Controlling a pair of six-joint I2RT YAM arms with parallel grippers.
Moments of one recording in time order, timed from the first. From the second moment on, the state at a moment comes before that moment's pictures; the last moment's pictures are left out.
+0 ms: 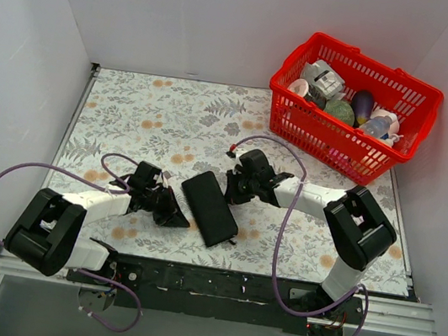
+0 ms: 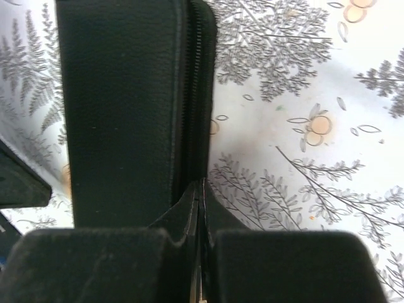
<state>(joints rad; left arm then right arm) -0.38 1.30 0.42 -0.16 0.61 -0.94 0.78 1.75 0.97 -0.10 -0.23 0.34</state>
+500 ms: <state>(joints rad) -0.38 1.30 0.43 -0.16 0.61 -0.94 0.79 1.68 1.00 -0.12 -0.34 0.34</state>
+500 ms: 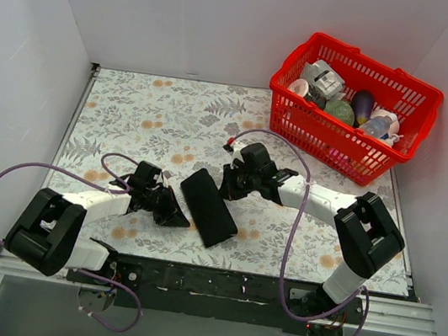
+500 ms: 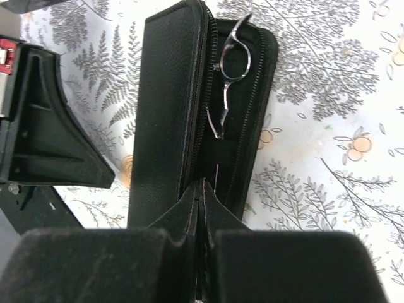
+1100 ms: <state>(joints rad) -0.38 1.28 0.41 -0.15 0.61 -0.95 1.00 1.81 1.16 -0.20 -0.34 0.37</state>
